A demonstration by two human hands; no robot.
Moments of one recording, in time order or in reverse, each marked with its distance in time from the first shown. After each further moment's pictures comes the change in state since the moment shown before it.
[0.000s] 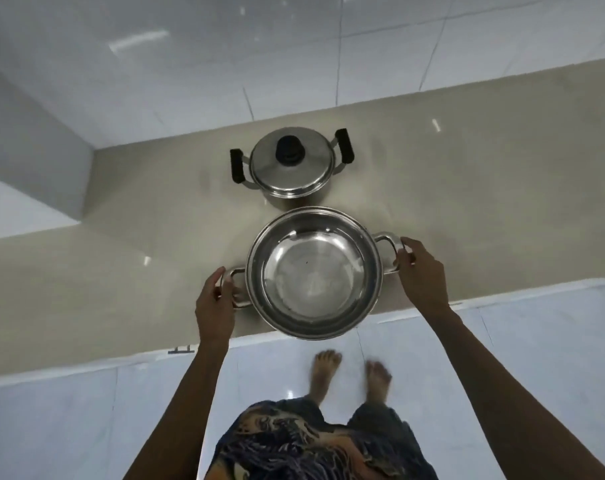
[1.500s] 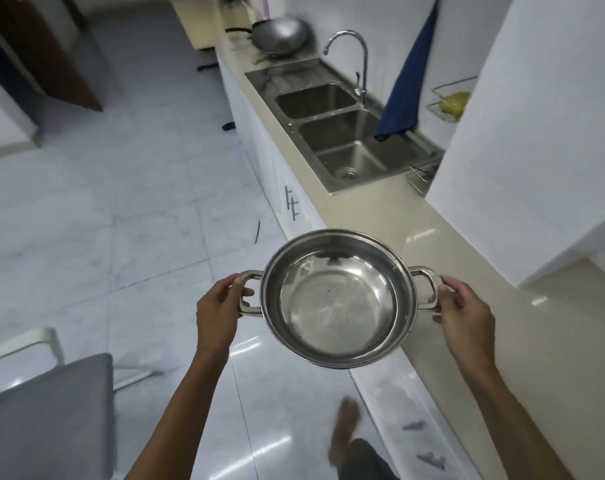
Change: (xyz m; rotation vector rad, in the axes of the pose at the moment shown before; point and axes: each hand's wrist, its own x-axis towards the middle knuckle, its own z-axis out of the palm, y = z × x) left_hand -0.128 -0.195 -0.545 -0.452 1.106 -0.238; right_hand -0.311 -0.475 0.386 0.256 -0.815 -0.760
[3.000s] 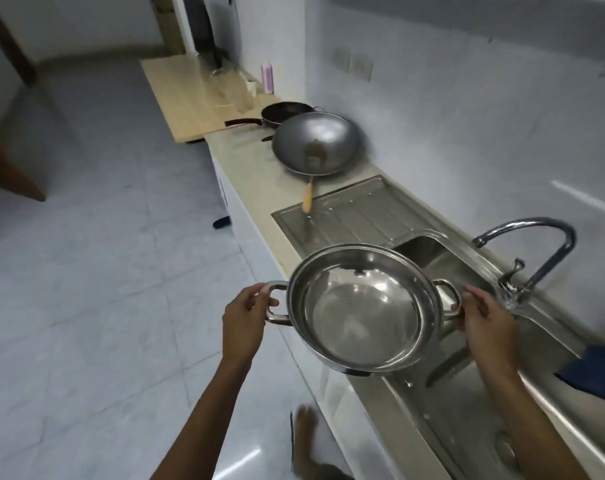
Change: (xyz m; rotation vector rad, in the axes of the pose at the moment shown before) left_hand 1.082 0.180 0.137 0.065 -0.151 0.112; right_hand 0.760 -0.323 0.691 0.040 0.159 0.009
